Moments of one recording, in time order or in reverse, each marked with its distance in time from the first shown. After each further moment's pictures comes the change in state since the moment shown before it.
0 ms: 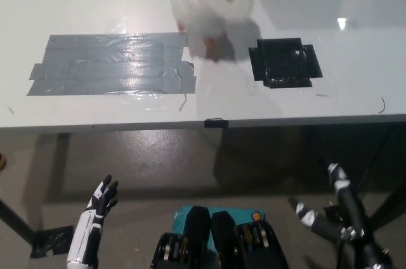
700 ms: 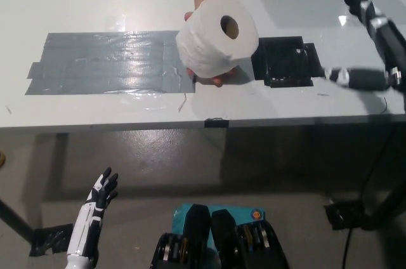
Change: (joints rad) left_arm -0.027 0.000 0.005 0.002 0.000 -0.001 0.000; right_arm -0.596 -0.281 -0.012 0.016 0.135 0.394 0.235
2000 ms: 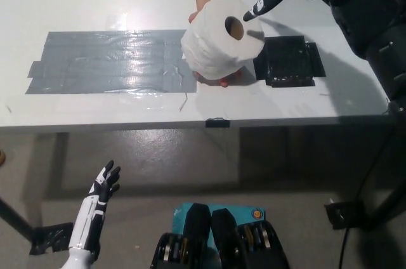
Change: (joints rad) left_arm -0.025 0.003 -0.005 -0.002 0.016 -0.001 0.000; right_arm -0.814 0.195 0.294 1.239 -0.157 0.087 0.175
